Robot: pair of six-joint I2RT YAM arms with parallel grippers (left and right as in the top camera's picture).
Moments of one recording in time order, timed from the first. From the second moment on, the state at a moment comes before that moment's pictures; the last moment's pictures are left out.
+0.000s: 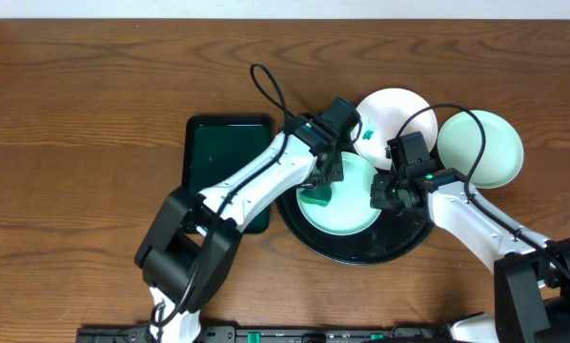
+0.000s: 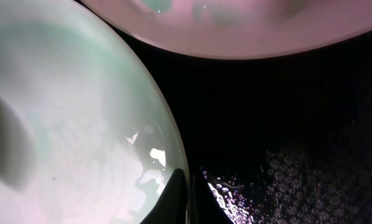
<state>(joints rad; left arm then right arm) -0.70 1.96 1.49 -0.88 0.00 -0.76 0.31 1.60 0.80 -0.45 -0.07 0.44</state>
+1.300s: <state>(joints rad) -0.70 2.01 1.35 -0.64 0.06 -0.72 0.31 1.60 0.80 -0.45 -0.07 0.44</state>
